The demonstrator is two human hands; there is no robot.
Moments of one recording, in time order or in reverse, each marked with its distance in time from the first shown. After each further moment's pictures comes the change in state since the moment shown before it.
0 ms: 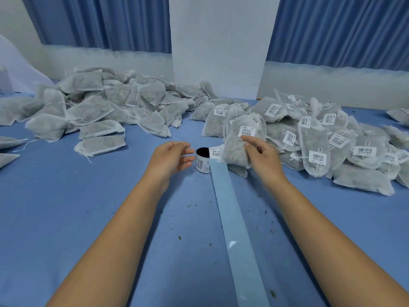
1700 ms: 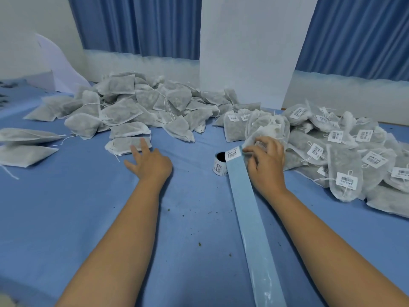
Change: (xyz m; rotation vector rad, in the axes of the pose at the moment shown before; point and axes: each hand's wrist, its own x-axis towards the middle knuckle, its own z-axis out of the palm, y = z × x) left_hand 0.059 -0.025 -0.078 1.269 0.447 -0.092; right_hand 0.012 0.011 0.040 -0.672 0.015 -0.499
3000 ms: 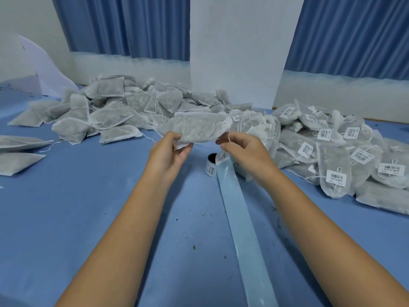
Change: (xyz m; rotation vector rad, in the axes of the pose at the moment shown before) left_hand -0.054 0.056 -0.048 -1.989 -0.413 -0.156; right_hand 0.024 -0.050 -0.026 0.778 -0.316 0.278
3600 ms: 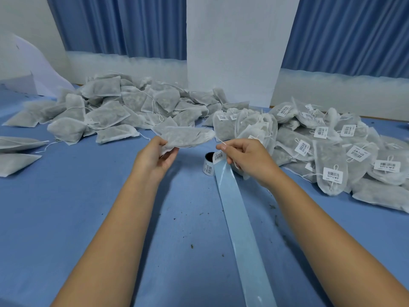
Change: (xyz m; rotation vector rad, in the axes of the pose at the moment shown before) left_hand 0.010 0.013 -0.017 0.052 0.180 -0.073; right_hand -0.006 0.003 -0.009 -0.128 -0.069 0.044
